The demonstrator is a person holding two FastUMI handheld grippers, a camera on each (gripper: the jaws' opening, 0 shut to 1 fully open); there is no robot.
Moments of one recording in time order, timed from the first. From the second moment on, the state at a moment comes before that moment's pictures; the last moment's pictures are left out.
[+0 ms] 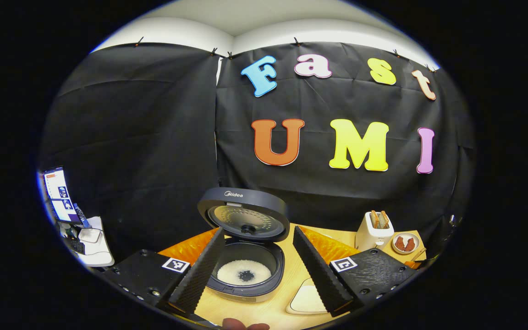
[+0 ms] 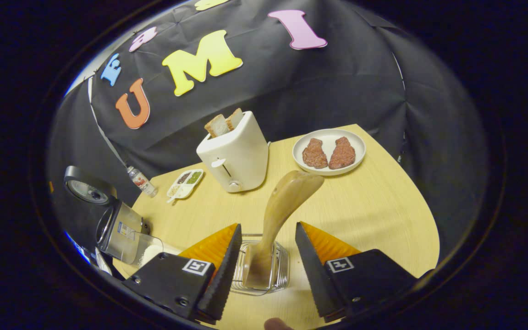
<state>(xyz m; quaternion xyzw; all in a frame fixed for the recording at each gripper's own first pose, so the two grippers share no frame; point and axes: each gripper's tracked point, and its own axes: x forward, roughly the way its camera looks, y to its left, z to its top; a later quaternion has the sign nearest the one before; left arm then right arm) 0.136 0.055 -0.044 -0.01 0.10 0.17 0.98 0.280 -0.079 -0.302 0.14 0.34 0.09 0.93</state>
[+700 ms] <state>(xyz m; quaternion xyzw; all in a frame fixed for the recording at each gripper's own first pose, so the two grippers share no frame) 0.129 0.054 -0.059 -0.04 0.10 0.15 0.98 0.269 -0.073 -0.269 0.16 0.33 0.08 0.93</state>
